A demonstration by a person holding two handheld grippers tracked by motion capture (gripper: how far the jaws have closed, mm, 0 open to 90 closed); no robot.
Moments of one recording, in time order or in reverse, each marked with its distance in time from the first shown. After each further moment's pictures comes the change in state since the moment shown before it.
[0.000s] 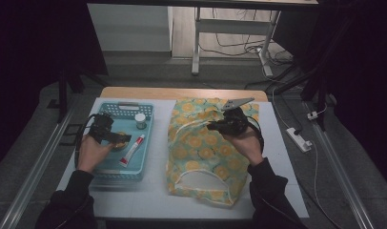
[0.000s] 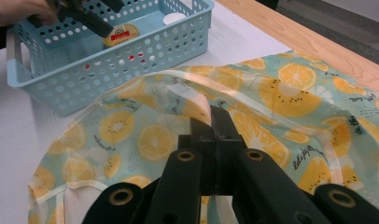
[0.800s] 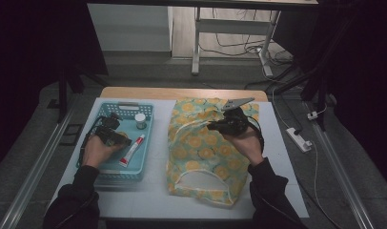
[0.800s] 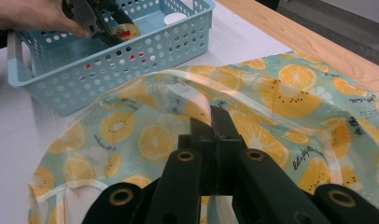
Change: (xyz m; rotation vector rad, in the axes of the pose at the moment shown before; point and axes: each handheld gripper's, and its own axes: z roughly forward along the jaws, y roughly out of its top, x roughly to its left) left arm 0.005 0.005 0.033 0.214 0.074 -0.055; right arm 0.000 0.000 -0.001 -0.002 0.002 -0.004
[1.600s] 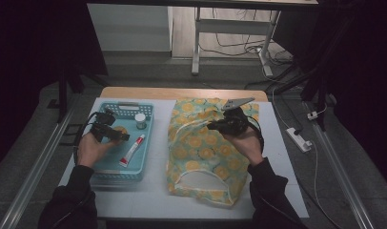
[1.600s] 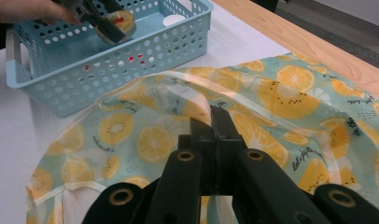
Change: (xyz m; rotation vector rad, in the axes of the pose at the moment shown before) left arm -0.002 -0.001 -0.034 -0.112 -0.040 0.005; right arm 0.000 0.000 0.000 -0.004 -0.003 -0.002
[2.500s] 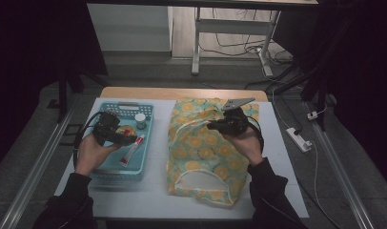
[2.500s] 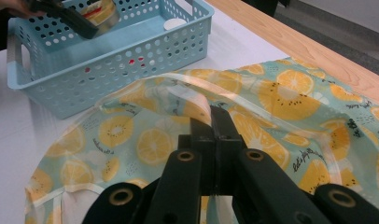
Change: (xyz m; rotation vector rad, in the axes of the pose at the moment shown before) left arm -0.047 -0.005 -0.039 -0.116 -0.086 0.182; right arm 0.001 0.001 -0.001 -0.016 -0.004 -0.011
